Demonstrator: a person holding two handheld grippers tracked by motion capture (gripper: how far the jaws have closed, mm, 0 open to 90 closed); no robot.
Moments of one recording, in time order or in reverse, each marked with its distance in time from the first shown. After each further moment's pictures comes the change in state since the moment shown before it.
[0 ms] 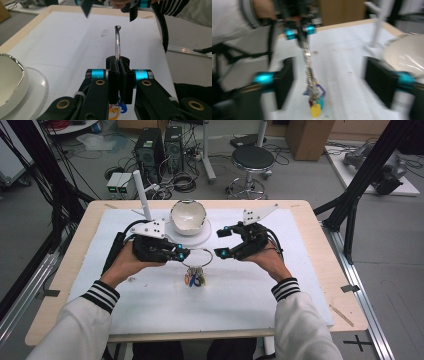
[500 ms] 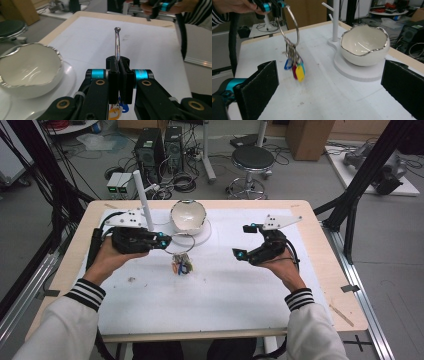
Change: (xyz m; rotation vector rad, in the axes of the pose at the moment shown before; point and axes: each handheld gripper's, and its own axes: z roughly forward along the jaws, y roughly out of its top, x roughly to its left) left arm 0.017 -0.011 -0.050 -0.062 0.168 -0.063; right arm 0.007 -0.033 -0.040 -0.073 -0.264 0.030
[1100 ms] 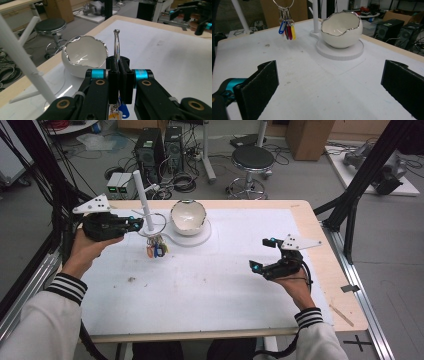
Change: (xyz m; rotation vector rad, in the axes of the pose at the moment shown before) left arm 0.042 -0.016 -0.048 -0.048 0.214 -0.092; right arm 0.006 -0.059 -0.037 -0.050 -0.149 0.039
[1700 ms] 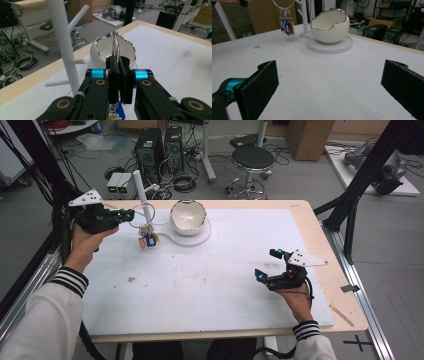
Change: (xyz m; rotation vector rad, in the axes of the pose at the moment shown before) left arm 0.040 -0.018 0.005 -0.040 0.117 -0.113; right arm 0.006 -0.046 -0.013 -0.089 -0.093 0.045
